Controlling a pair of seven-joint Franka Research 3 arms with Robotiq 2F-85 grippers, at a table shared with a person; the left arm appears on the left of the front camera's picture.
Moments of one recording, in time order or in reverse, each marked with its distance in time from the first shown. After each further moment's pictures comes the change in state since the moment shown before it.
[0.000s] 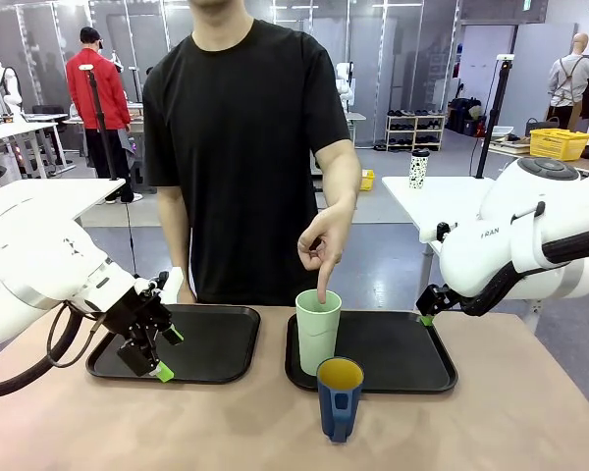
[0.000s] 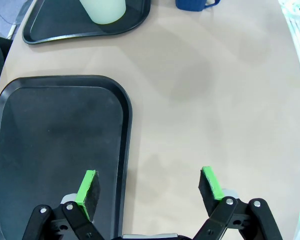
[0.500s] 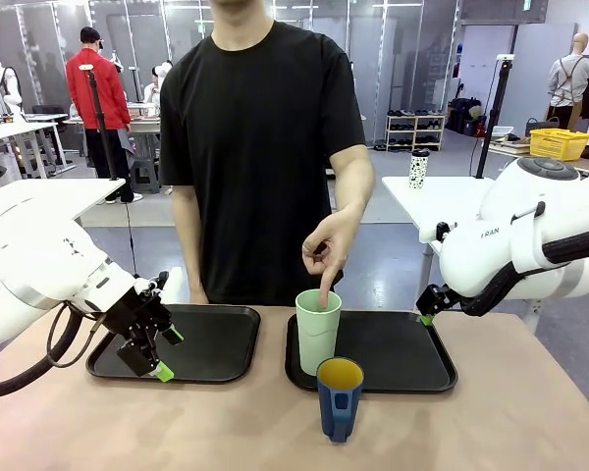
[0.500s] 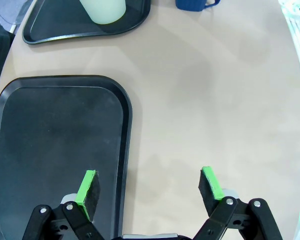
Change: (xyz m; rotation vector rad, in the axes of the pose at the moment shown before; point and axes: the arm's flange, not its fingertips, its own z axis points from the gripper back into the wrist) left arm 0.000 0.000 0.000 0.000 0.000 0.000; right arm 0.002 0.002 0.003 -0.003 -0.005 0.021
